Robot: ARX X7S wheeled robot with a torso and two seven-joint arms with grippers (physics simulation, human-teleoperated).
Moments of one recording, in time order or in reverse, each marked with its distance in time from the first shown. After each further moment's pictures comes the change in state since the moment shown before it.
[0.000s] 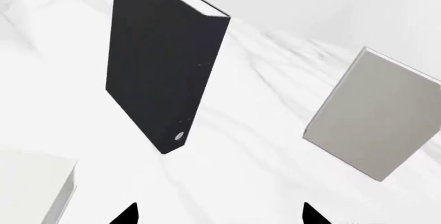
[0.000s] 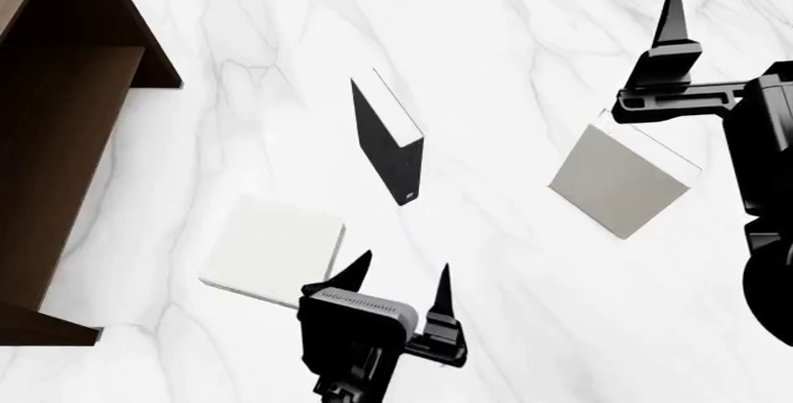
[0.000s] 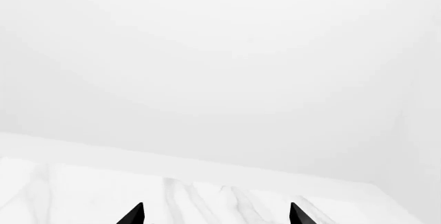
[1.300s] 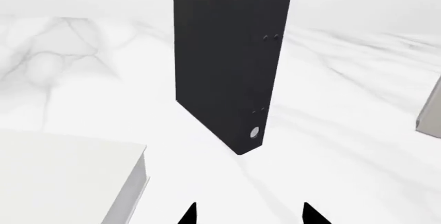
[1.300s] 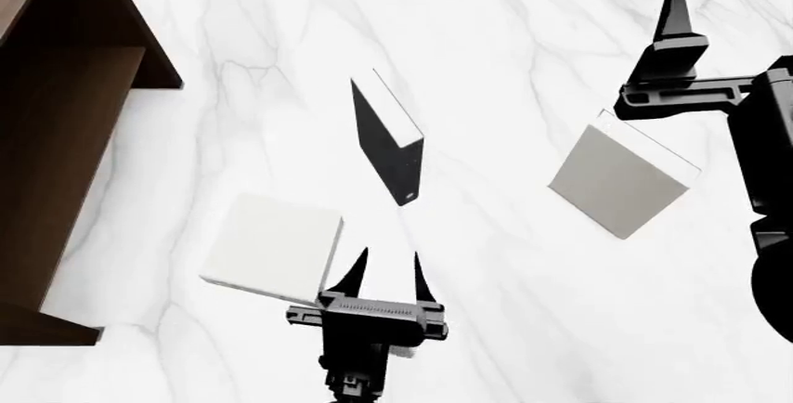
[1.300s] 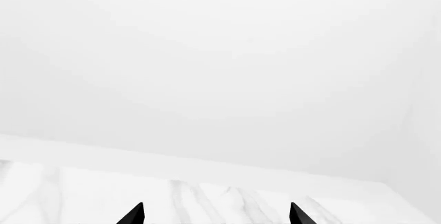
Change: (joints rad) left arm -0.098 0.122 0.004 -0.561 0.300 0.439 -0.137; right arm -0.004 0.010 0.037 -0.021 0.034 0.011 -0.020
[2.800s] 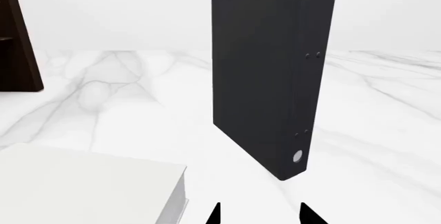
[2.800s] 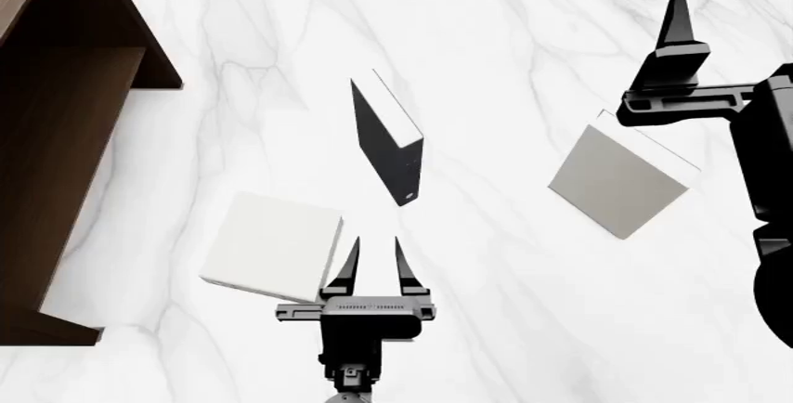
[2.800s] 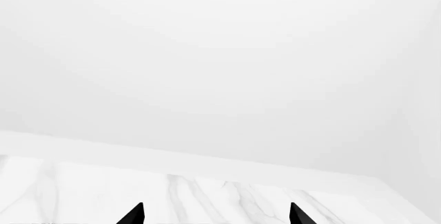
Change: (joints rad) left arm -0.110 0.023 0.062 -0.273 0.056 0.239 -0.195; right arm -0.023 0.012 0.022 -0.015 0.005 0.020 0.010
